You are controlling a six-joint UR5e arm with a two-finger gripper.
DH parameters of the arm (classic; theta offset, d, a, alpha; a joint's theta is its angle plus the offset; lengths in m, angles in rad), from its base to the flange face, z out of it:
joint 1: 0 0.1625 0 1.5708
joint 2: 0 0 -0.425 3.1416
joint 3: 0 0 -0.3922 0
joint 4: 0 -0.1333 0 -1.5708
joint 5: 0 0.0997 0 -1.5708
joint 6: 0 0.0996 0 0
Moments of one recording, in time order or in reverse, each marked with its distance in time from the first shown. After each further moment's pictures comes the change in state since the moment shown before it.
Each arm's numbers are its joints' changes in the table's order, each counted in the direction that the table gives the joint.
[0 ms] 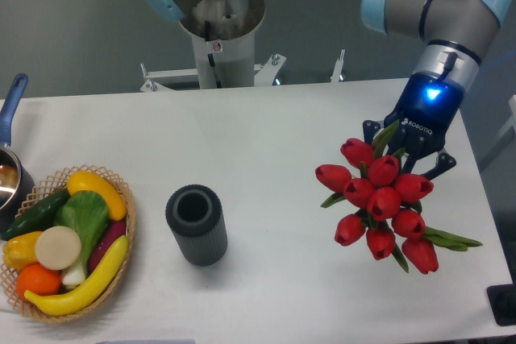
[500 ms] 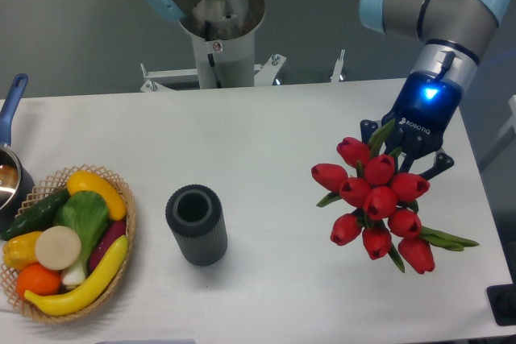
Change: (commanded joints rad) arm -0.006 0.006 -0.003 0.002 0.002 0.000
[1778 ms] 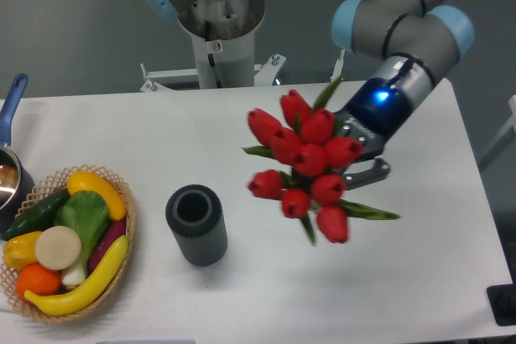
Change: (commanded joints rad) arm -0.158 -0.008 0.103 -0.052 -0.397 0.057
